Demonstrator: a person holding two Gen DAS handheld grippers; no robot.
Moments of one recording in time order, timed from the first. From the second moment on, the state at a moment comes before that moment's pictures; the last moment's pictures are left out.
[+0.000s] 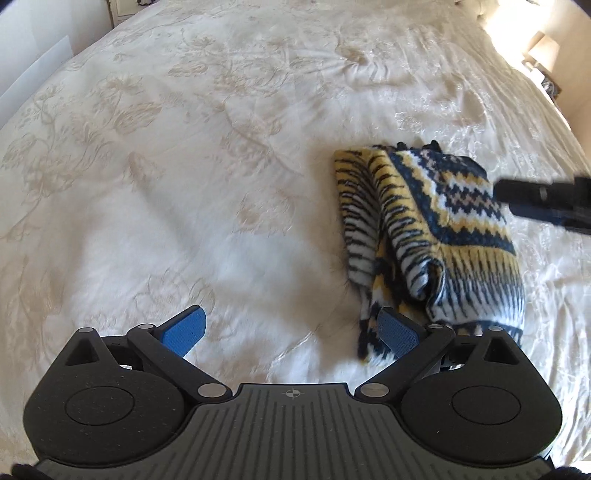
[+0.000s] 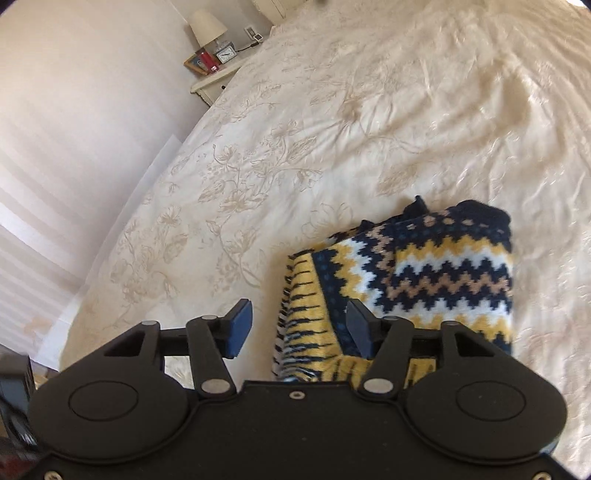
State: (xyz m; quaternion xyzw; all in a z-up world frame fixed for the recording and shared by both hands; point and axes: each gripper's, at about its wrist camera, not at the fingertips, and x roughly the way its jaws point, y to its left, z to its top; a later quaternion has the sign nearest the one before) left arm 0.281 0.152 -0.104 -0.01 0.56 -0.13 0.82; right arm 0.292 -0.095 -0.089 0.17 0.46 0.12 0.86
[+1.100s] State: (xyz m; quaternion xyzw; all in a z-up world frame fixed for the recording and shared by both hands) left arm 0.387 0.049 -0.154 -0.07 0.60 -0.22 0.76; right arm 0.204 -0.006 -0.150 -0.16 0.42 0.17 0.88
